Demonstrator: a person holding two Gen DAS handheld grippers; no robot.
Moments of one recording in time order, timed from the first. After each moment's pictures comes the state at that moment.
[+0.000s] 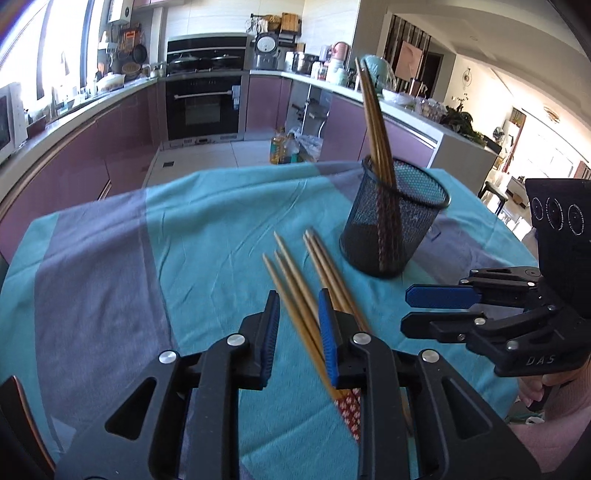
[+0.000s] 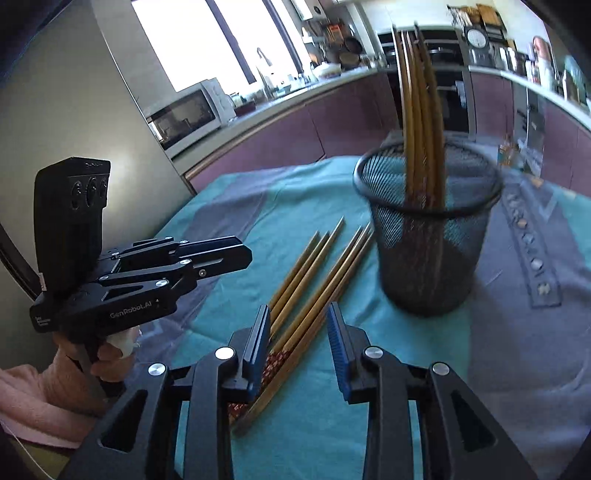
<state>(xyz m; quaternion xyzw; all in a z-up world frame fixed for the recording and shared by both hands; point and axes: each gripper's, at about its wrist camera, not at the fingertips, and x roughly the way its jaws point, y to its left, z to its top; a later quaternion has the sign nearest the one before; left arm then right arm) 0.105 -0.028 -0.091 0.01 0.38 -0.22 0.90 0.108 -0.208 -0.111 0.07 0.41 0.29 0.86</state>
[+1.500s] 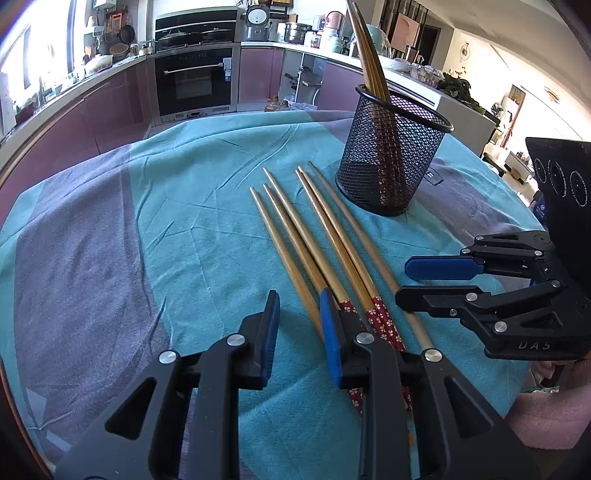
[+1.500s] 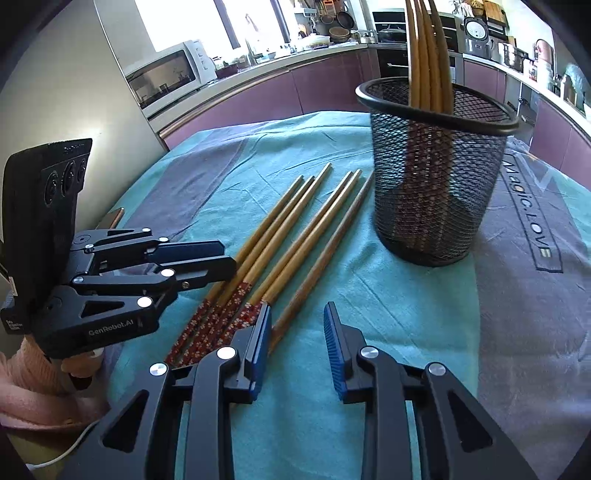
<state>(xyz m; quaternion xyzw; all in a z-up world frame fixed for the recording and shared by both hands) 0.099 -0.046 -0.132 0.03 0.43 -0.23 0.87 0.102 -0.188 -0.134 0.00 0.46 0.24 0.86</state>
